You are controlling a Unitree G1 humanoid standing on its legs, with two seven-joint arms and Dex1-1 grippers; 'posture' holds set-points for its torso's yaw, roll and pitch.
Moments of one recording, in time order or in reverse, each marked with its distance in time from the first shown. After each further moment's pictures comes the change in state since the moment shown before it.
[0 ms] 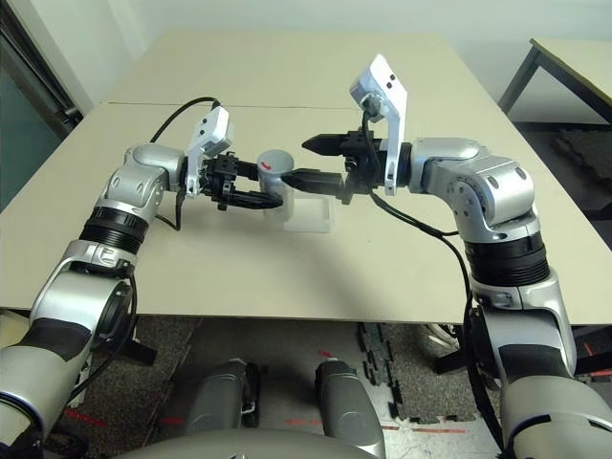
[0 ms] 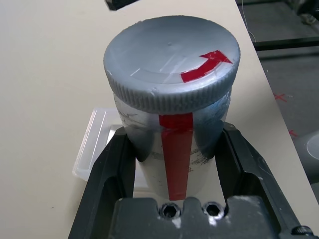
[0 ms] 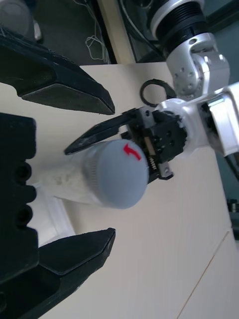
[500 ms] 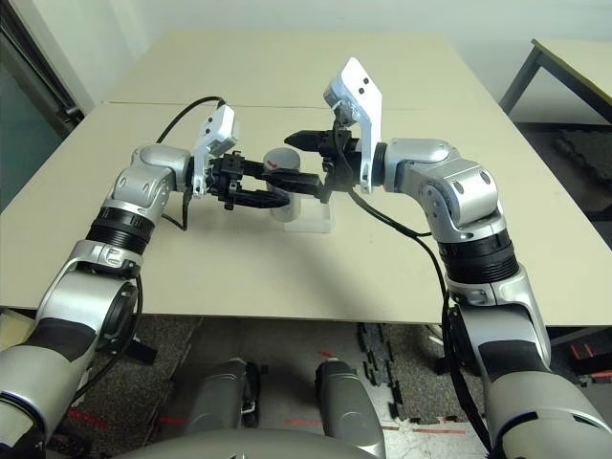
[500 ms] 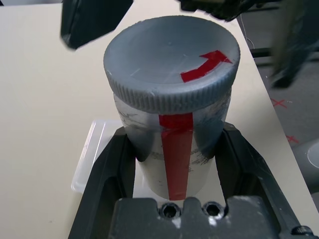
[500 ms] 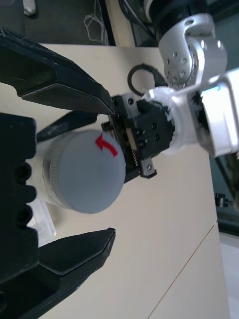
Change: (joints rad) left arm -0.001 -0.020 0.000 -0.029 -0.013 0.013 0.011; right arm -0.016 0.057 0.043 0.038 -0.090 -0.105 -0.024
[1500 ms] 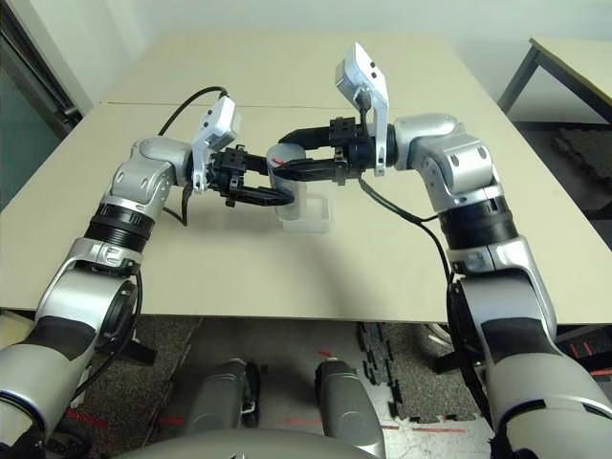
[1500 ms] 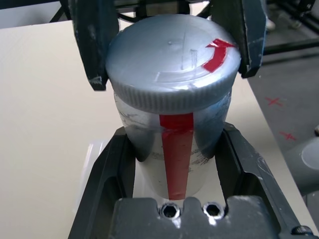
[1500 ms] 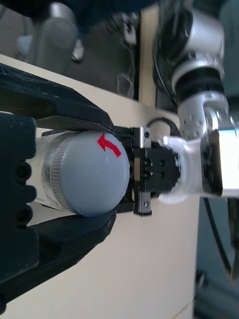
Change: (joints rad) left arm -0.002 0.022 -0.021 -0.107 -0.035 0.048 -0.029; right arm -0.299 0.023 0.072 0.641 -0.094 -0.450 0.618
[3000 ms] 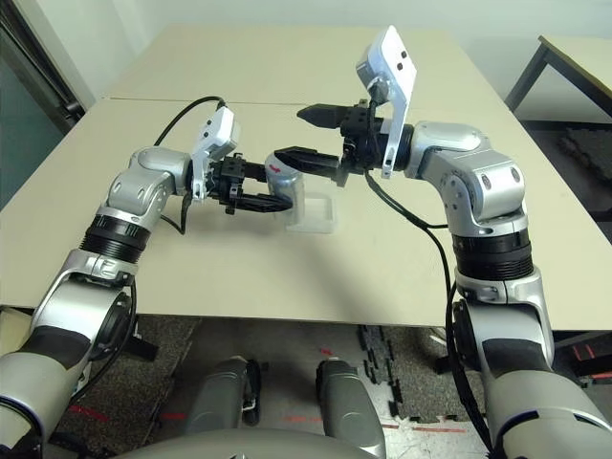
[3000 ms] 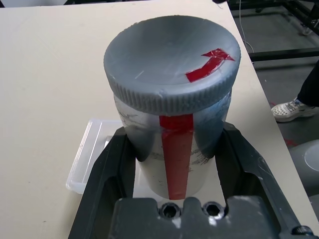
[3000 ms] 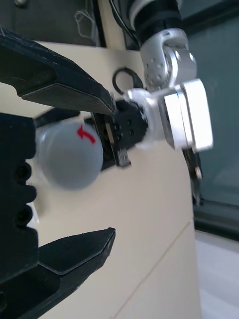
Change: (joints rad) left arm 0.040 0.011 -0.027 0.024 -0.038 -0.018 0.070; right arm 0.298 -0.028 -0.148 -0.706 0.102 0.475 -0.572
